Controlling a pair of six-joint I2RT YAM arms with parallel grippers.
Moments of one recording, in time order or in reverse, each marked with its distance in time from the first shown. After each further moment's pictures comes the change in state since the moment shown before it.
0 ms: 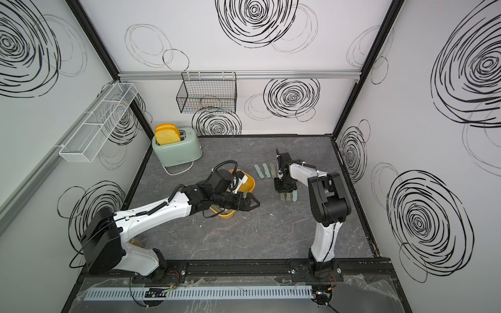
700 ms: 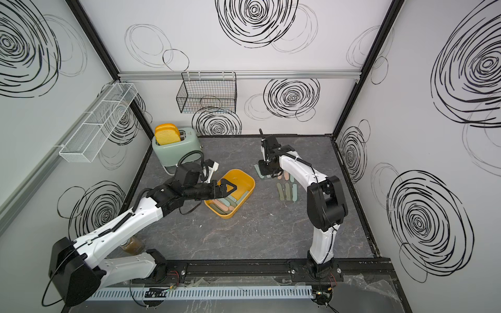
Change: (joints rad) left arm 0.269 -0.310 -0.119 -0.086 -0.018 0.013; right arm 0.211 -0.032 0.331 -0.072 0.030 0.001
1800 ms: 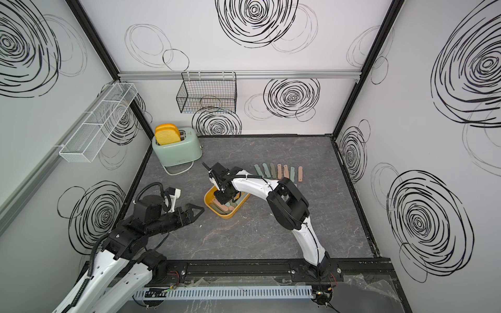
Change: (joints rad) left arm 0.186 -0.598 -0.316 -0.342 -0.023 -0.075; right arm 0.423 0.314 0.166 0.022 -0.058 -0.031
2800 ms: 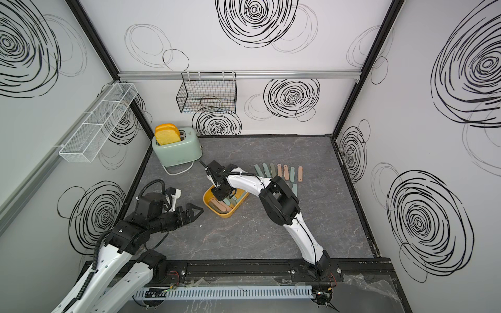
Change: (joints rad) left arm 0.062 0.069 0.010 -0.039 0.028 0.072; right arm -0.011 0.129 0.161 -0.048 0.039 -0.023
